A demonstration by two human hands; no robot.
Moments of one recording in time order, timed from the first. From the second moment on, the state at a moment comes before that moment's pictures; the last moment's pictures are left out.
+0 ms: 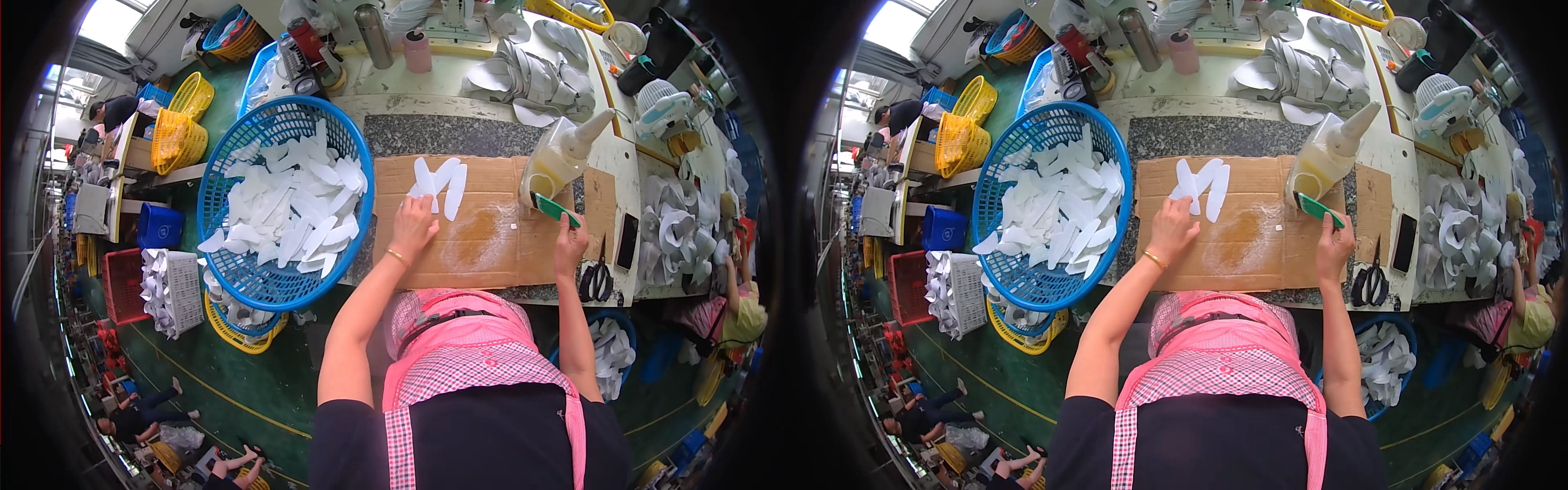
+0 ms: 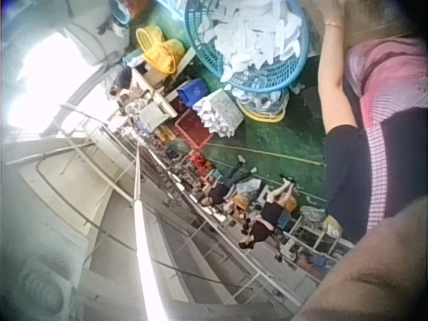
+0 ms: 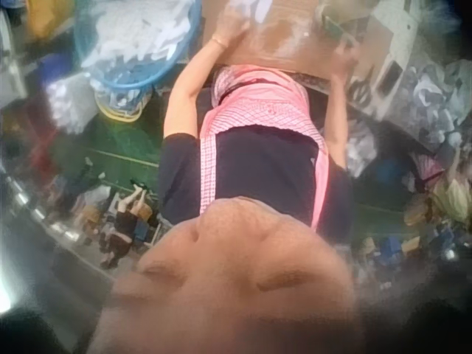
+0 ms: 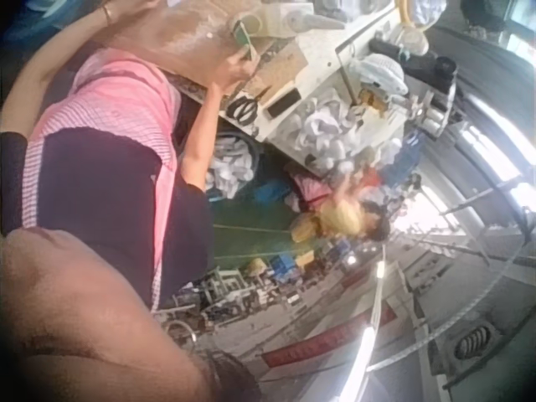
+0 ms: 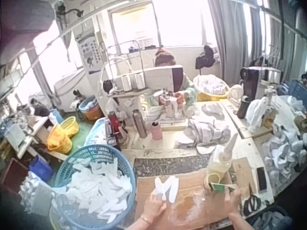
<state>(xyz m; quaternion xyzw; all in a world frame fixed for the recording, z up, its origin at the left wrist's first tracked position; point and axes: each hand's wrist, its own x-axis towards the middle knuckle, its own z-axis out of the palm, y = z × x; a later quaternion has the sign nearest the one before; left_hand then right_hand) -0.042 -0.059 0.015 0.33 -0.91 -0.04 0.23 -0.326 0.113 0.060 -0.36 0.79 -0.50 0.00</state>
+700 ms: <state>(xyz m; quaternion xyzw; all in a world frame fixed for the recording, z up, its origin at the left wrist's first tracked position) -0.030 -0.018 0.000 0.42 -0.89 -0.10 0.14 -0.312 0.115 0.065 -0.33 0.78 -0.53 0.03</state>
